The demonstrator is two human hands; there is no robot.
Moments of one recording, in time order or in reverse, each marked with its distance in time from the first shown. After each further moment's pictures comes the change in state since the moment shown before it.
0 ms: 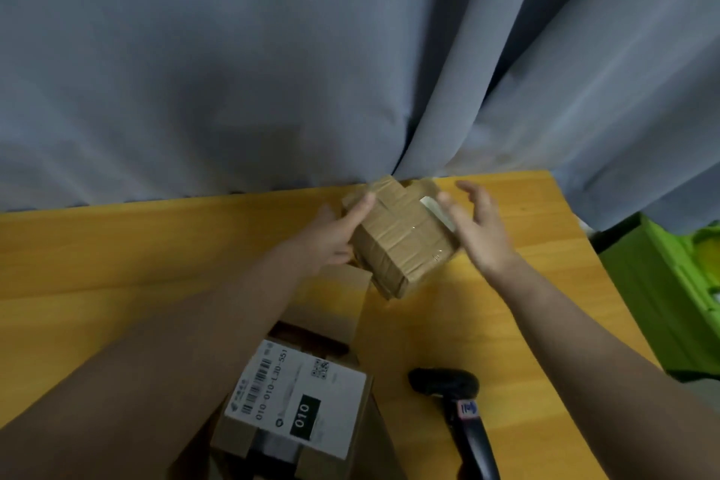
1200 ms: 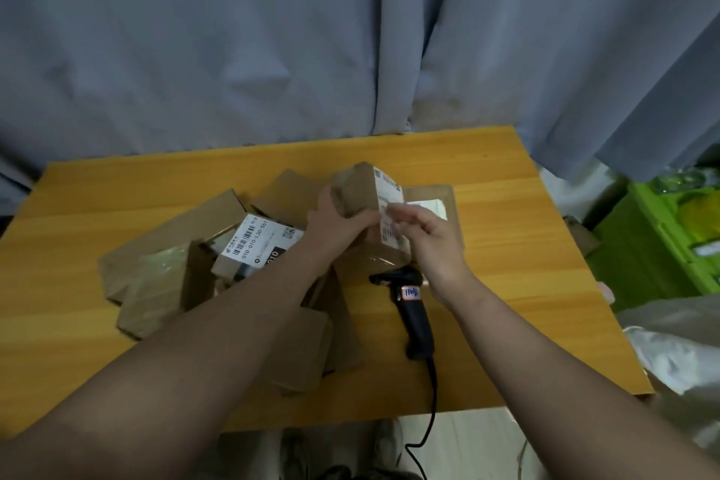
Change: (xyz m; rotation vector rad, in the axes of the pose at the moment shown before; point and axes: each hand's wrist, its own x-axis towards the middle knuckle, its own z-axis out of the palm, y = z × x) left_hand -0.153 -0.072 0.122 0.081 0.323 0.191; right_hand -0.180 0.059 -0.024 0.548 -0.174 -0.059
